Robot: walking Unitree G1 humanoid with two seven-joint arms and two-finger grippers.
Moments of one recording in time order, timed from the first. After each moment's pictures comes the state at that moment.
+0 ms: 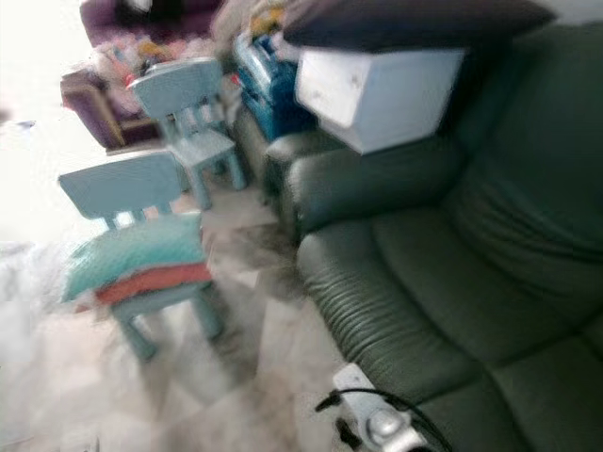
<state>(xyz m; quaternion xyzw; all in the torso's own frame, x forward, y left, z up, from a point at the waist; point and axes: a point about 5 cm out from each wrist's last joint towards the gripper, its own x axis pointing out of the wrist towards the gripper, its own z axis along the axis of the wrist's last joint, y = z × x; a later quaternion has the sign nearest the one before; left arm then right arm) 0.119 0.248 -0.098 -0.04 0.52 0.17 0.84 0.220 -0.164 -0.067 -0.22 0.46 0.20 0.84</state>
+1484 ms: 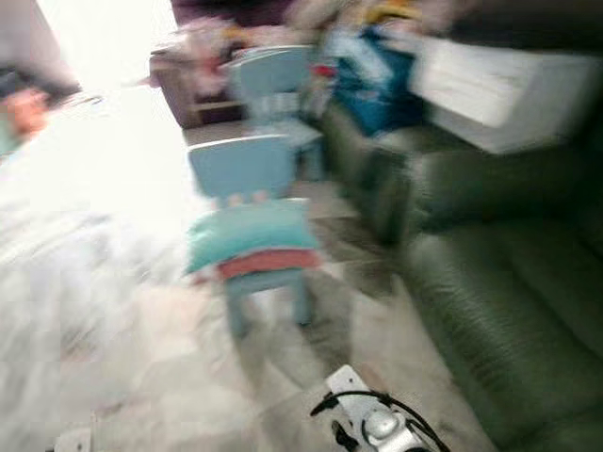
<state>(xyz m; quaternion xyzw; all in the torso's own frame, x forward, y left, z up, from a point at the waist) 0.119 0.256 -0.095 -0.02 0.52 0.17 0.84 0.220 -0.155 -0.068 -0.23 0.45 0.21 0.84</state>
